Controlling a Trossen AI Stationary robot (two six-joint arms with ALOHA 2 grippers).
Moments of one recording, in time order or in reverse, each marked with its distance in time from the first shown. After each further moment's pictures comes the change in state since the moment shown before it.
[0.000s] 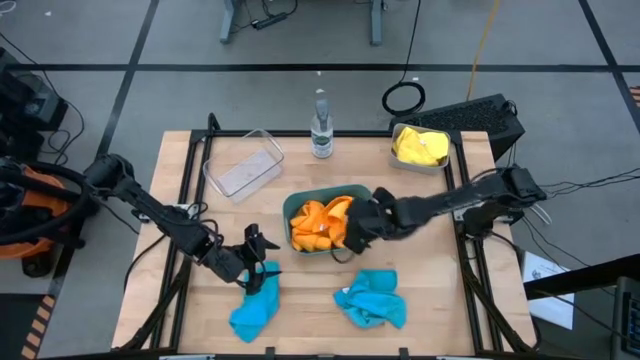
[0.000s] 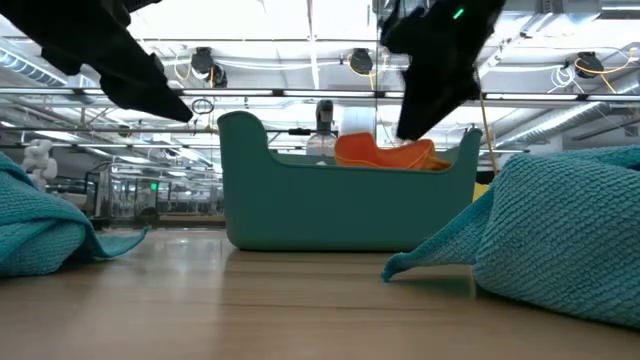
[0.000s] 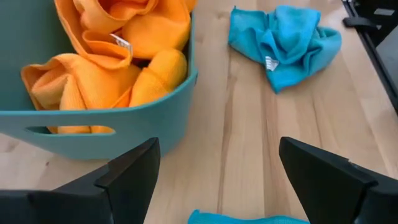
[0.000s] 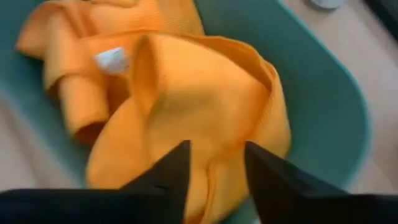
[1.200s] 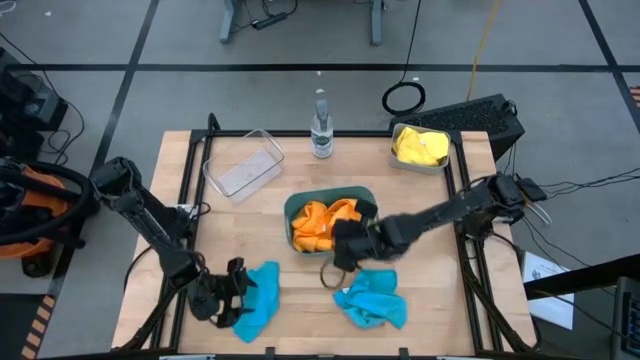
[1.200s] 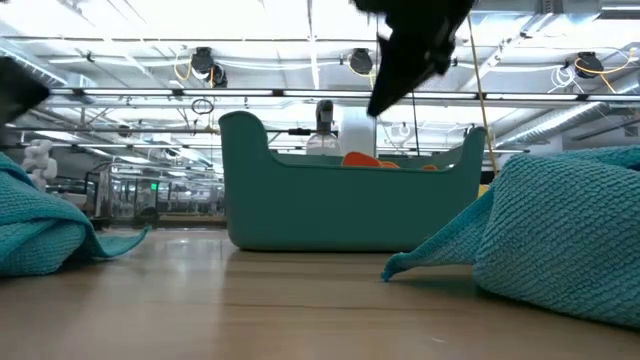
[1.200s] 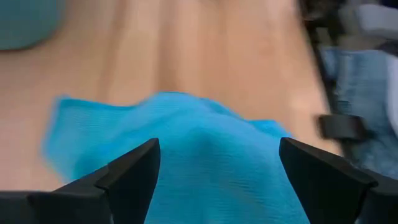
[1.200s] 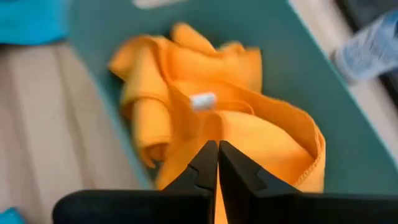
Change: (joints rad) left arm -0.324 0.110 0.001 -0.062 0.080 -0.304; right arm 0.120 0.128 0.166 0.016 0.083 -0.155
